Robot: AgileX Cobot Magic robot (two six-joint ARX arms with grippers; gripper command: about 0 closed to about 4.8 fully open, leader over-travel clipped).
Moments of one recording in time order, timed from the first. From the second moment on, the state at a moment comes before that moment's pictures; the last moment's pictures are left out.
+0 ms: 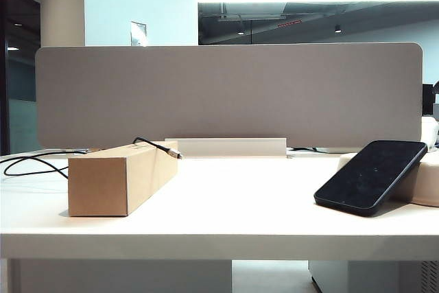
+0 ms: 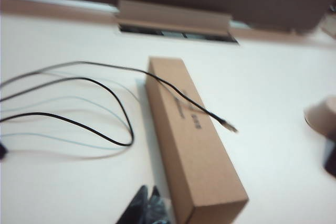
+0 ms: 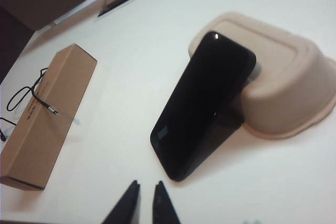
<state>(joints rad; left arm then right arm) 0.01 0.39 0.37 -0.20 0.35 -0.12 -0.09 0.38 0.31 -0.30 -0.40 0.44</state>
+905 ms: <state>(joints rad) -0.12 0.86 0.70 -0.24 0.40 0.02 -0.09 0.90 0.31 -0.01 -0.53 0.63</state>
